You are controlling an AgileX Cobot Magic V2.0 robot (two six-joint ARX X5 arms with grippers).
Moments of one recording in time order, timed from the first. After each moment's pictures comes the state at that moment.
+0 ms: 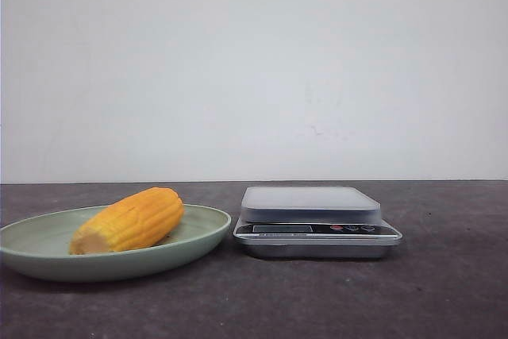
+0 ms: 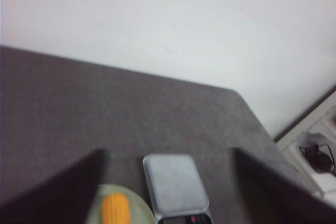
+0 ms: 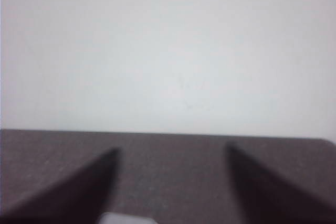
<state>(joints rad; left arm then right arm) -0.01 0.77 1.43 -0.93 0.46 -0.34 -0.01 0.57 1.26 -0.71 -0.24 0.14</state>
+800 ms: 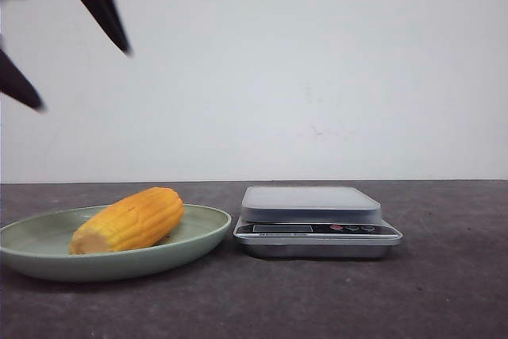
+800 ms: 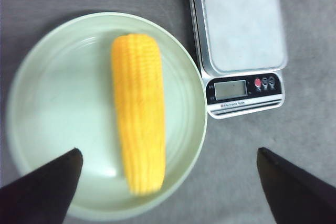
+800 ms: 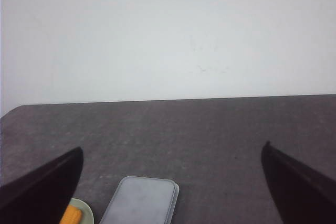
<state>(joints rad) -0.36 1.24 1.05 -0.76 0.34 -0.36 -0.01 0.57 1.26 -0.83 -0.29 0.19</state>
